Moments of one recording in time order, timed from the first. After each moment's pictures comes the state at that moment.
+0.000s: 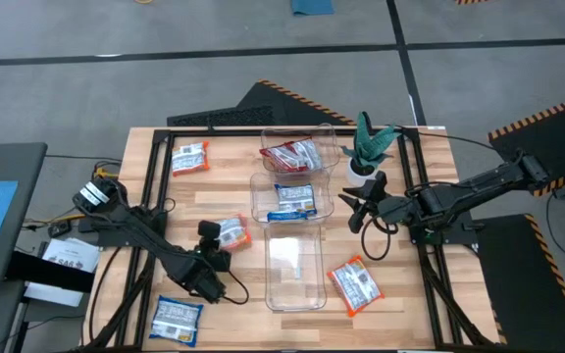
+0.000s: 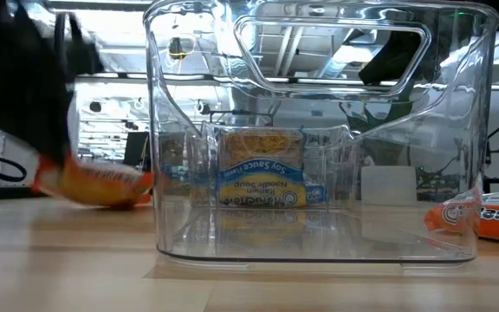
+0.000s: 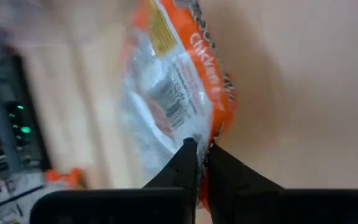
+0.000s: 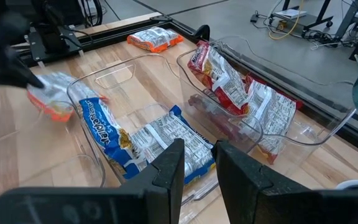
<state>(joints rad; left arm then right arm) -0.66 1.66 0.94 -0.92 -0.67 -0.44 0.27 0.93 0.58 -0.18 0.76 0.44</state>
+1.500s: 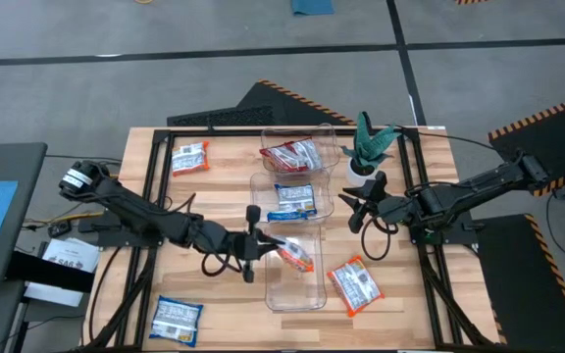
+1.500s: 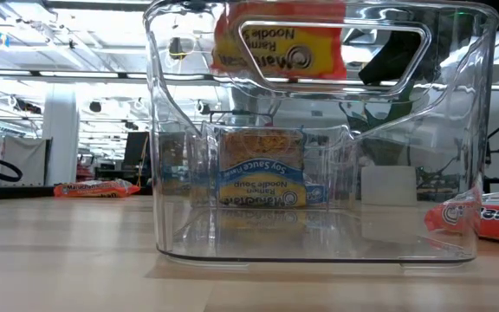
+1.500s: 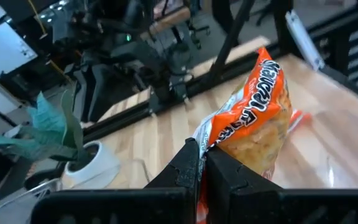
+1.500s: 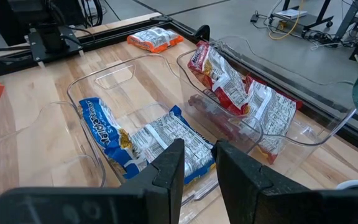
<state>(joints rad) -0.38 1.44 0.84 0.47 -0.43 0.36 0.27 0.93 0.58 -0.18 0.76 0.44</state>
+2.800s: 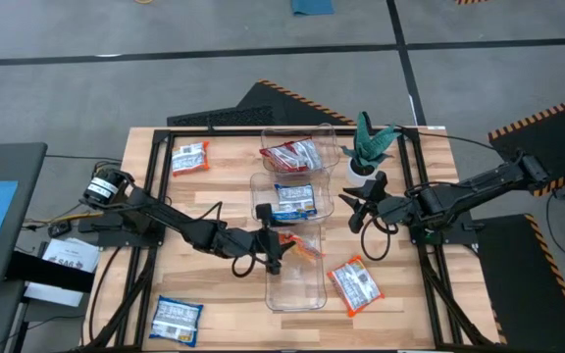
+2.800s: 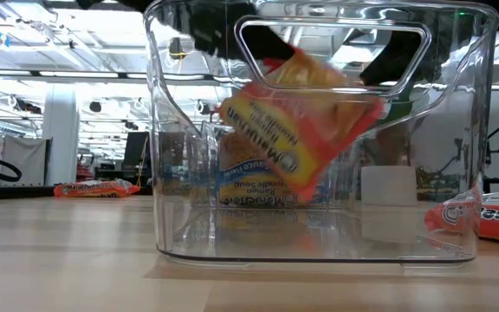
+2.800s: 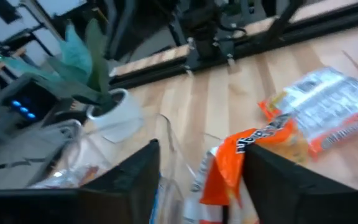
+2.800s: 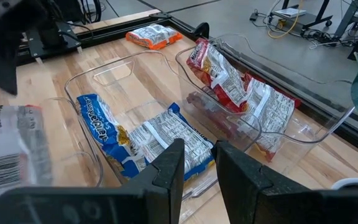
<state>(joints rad) -0.33 1.68 0.92 0.52 -0.64 0.23 0.27 0.93 0.58 -0.20 0.76 0.44</state>
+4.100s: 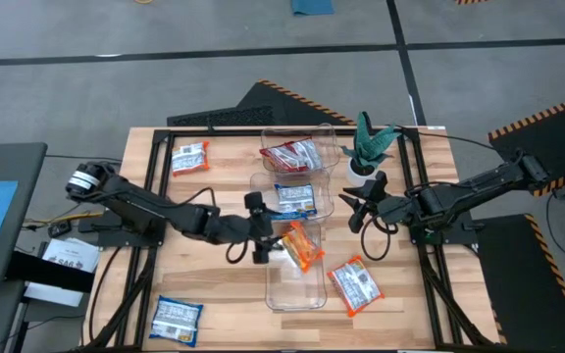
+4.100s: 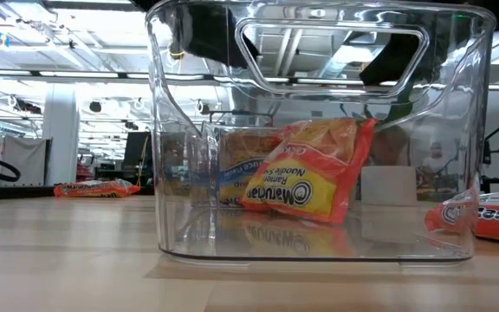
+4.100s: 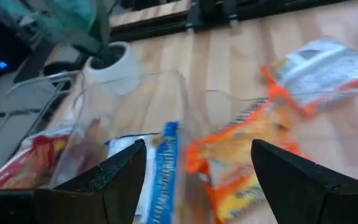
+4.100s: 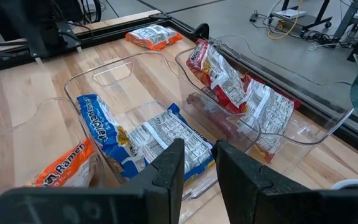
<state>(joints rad) -0.29 1.51 0.96 0.09 -0.53 0.04 0.27 0.93 0.58 -0.19 0.76 0.44</state>
